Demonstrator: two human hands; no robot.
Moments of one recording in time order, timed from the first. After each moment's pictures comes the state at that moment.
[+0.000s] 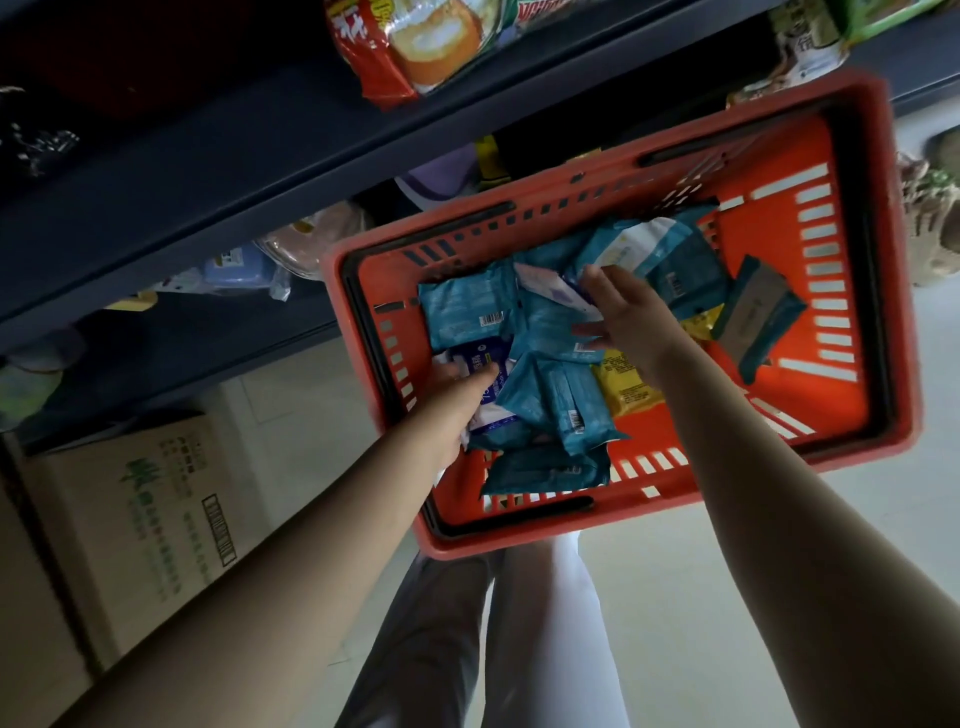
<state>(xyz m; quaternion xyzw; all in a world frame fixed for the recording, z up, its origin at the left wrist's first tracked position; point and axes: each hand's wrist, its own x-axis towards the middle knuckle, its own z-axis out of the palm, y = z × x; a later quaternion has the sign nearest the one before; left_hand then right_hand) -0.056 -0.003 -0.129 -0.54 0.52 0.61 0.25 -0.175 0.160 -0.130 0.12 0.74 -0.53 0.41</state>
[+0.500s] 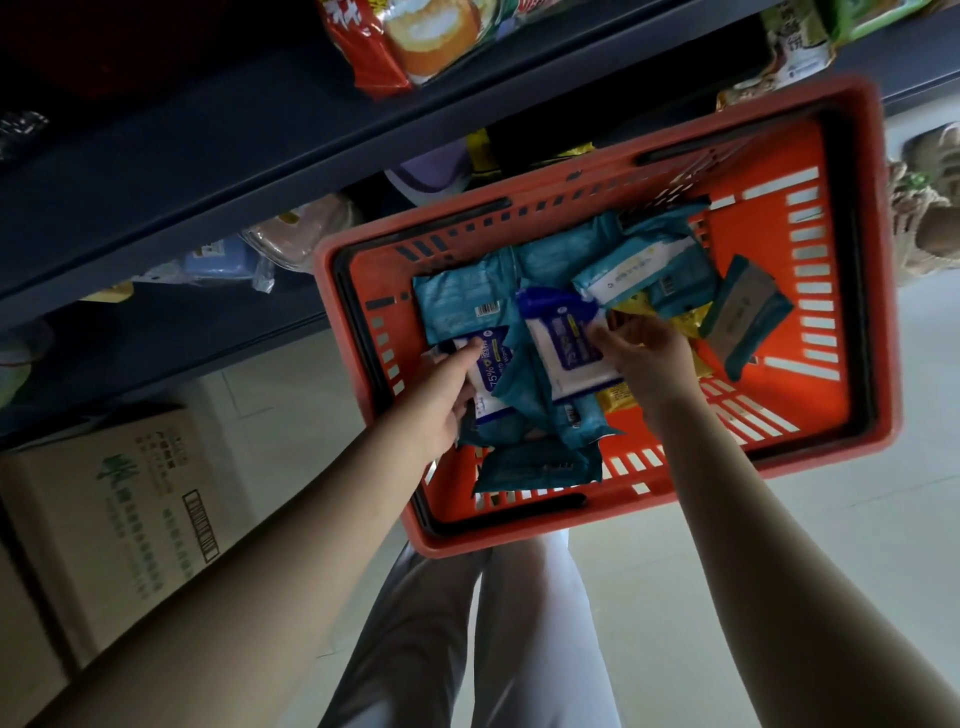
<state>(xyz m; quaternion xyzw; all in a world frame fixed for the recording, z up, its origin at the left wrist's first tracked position) -0.063 -0.007 -0.129 -0.57 0.44 0.65 0.24 -0.137 0.189 -0.128 0.23 0.78 -0.48 0.33</state>
